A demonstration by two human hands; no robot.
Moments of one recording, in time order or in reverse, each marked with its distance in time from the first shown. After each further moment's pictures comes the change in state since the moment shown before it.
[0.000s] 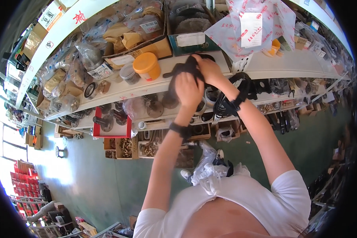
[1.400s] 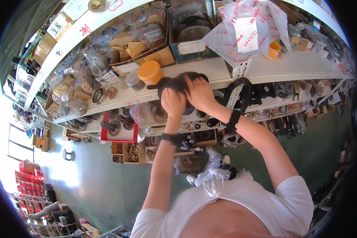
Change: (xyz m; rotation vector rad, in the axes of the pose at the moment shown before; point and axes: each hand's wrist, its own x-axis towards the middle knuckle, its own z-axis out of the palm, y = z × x) left_hand -0.016 -0.048 -0.025 0.056 -0.032 -0.115; right_hand -0.038 -0.044 0.027 -0.154 0.238 -0.221
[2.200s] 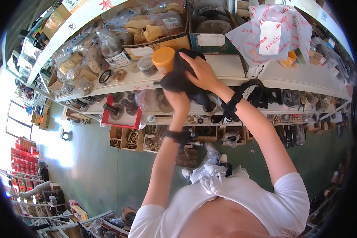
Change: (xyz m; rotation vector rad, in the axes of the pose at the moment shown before) left_hand -0.004 -0.004 -0.007 -0.387 0.281 -0.114; right_hand 0.055 0.000 -0.005 0.517 0.045 -0.253
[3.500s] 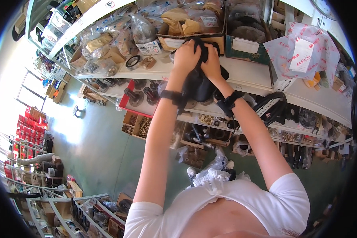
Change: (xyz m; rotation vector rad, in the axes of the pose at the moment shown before) left_hand 0.133 -0.024 -0.027 0.406 -0.480 0.016; right_hand 0.047 0.000 0.081 0.235 0.421 0.192
